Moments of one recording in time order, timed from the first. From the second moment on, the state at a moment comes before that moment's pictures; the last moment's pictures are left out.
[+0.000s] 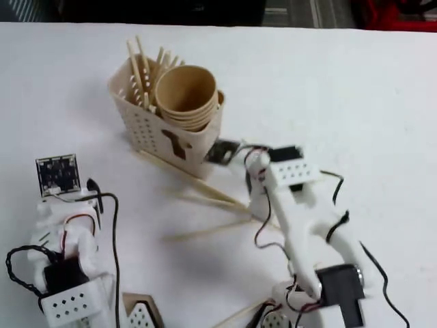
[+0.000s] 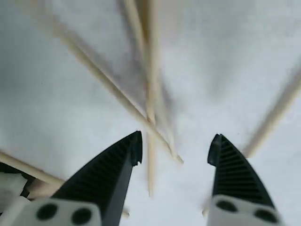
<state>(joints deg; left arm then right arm) -26.2 -90.2 85.0 52.4 -10.7 -16.3 -12.9 40.9 71.6 52.7</state>
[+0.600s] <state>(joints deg) -26.2 -90.4 85.1 52.4 -10.7 -19.4 0.3 41.1 61.1 61.1</state>
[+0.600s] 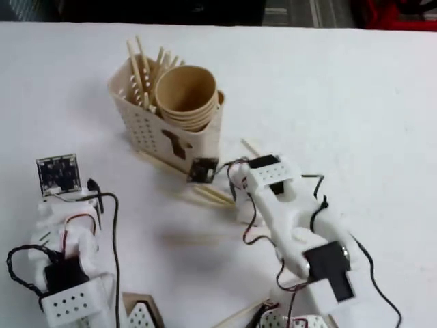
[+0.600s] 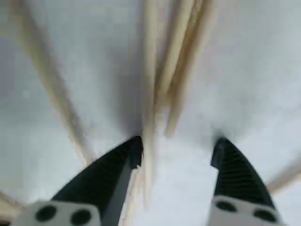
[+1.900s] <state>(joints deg) -26.2 -90.5 85.1 52.4 -12.4 -10.0 -52.9 42.2 94.1 71.7</state>
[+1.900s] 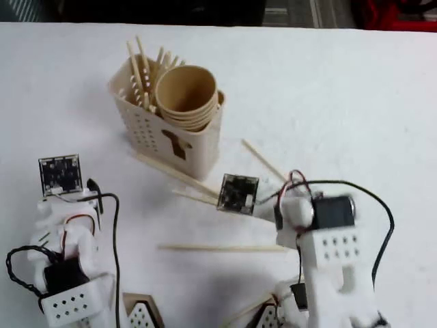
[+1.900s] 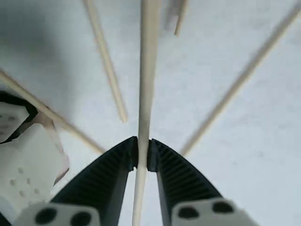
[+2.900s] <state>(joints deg) -26.2 -90.5 85.1 52.4 -12.6 -37.8 -20.4 -9.4 69.6 15.7</state>
